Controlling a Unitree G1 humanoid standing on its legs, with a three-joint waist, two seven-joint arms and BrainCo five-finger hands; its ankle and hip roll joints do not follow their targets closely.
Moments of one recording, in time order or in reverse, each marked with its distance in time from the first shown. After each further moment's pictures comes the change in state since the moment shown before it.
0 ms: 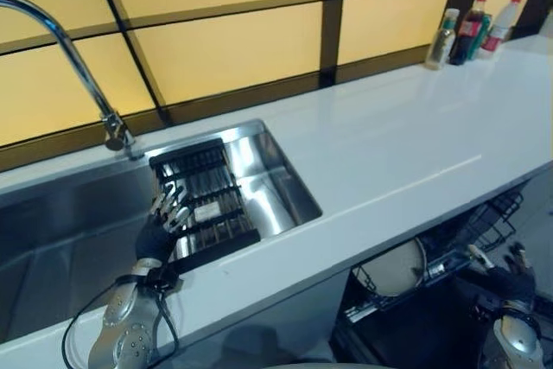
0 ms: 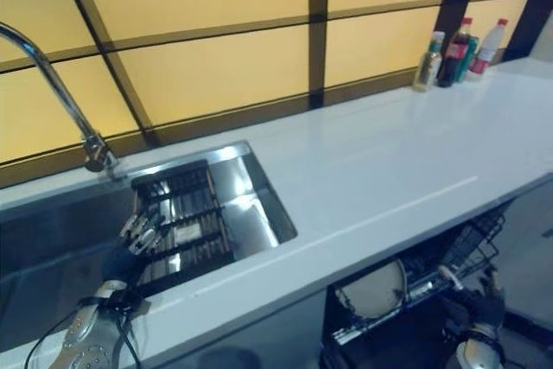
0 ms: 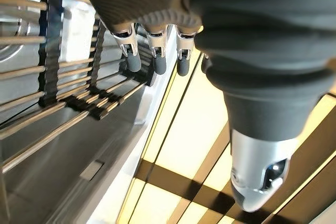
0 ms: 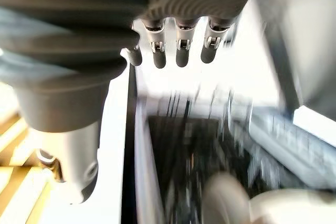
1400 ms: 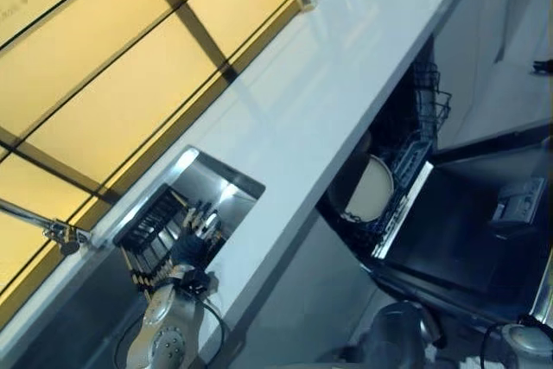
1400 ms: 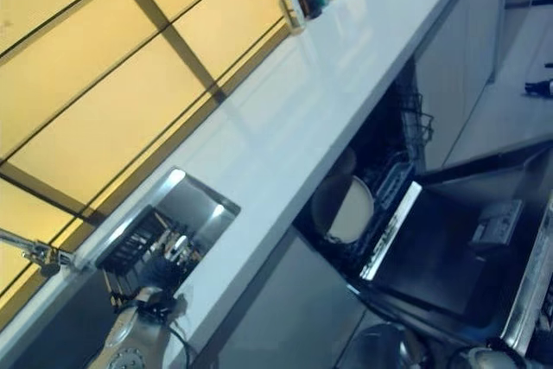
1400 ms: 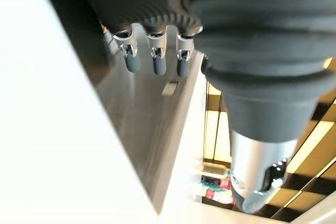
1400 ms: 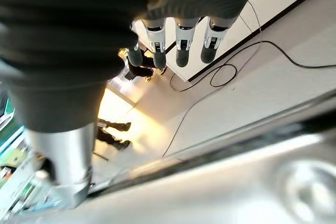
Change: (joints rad) left arm -0.050 -0.075 -0.174 0.080 -0.038 -0.003 0.170; right arm -0.100 -0.087 -0.038 0.238 -0.205 0.129 -0.686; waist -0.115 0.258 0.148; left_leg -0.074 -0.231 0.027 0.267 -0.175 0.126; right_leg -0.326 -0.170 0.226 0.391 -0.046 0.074
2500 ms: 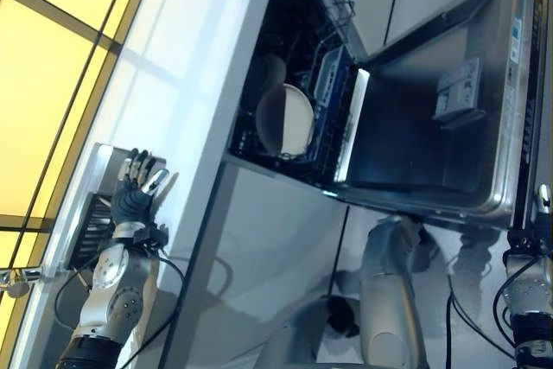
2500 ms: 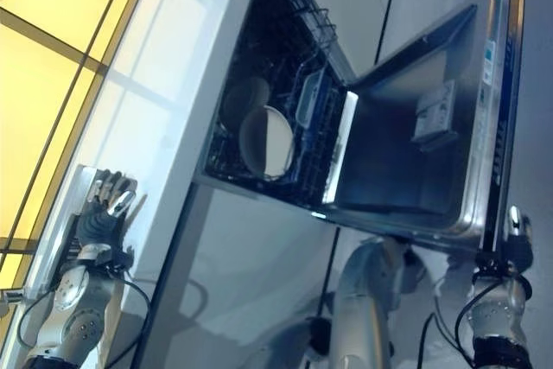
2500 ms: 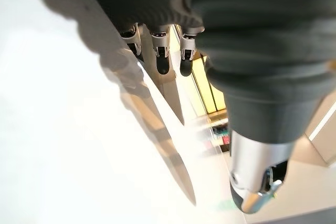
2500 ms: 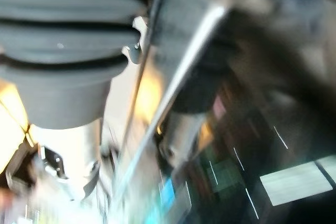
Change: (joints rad) left arm -0.153 0.319 0.055 0.101 -0.098 -0.223 0.083; right arm -0.357 -0.157 0.064 0.285 1.204 -0.210 1.520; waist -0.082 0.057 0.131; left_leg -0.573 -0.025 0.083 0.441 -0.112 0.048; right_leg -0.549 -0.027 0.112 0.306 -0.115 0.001
